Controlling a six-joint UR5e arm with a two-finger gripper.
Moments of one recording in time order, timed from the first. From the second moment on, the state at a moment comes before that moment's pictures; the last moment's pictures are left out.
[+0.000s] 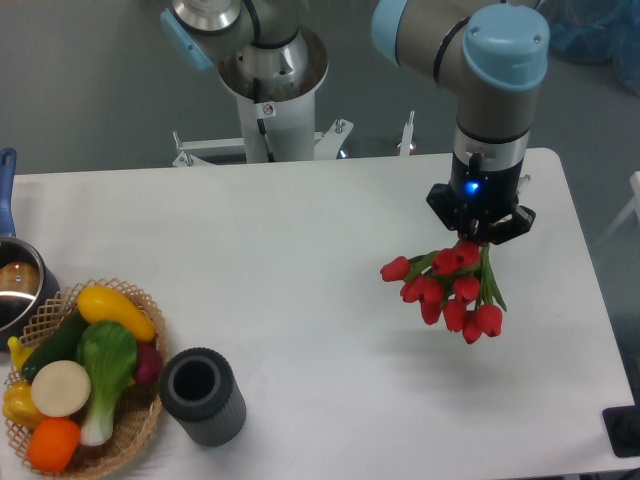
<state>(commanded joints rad) 2.66 -1.83 -1.49 -1.19 1.54 1.17</state>
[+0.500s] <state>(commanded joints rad) 2.60 -1.84 -1.50 -1.25 1.54 1.16</state>
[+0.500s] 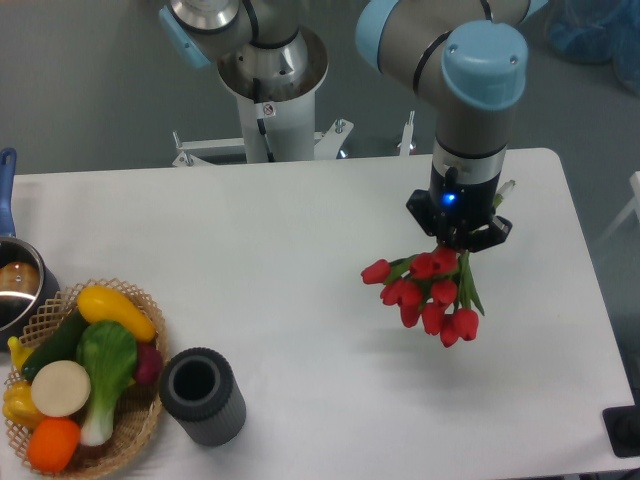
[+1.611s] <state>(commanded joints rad) 2.44 -1.93 -1.61 -1.17 1.54 1.05</state>
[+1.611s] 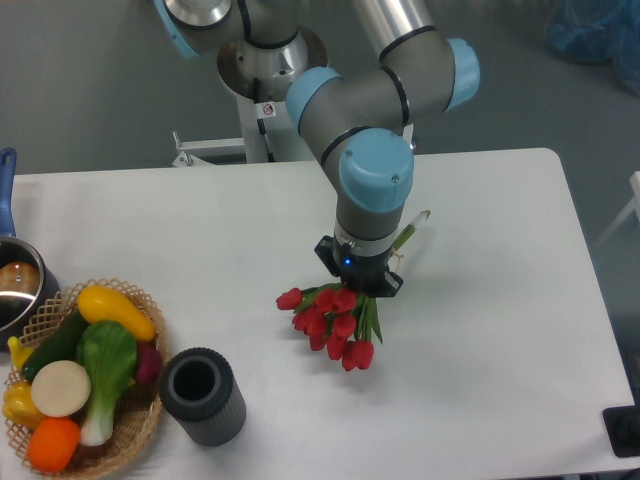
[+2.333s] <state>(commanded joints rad) 2.58 -1.90 -1.61 -1.05 1.58 1.07</state>
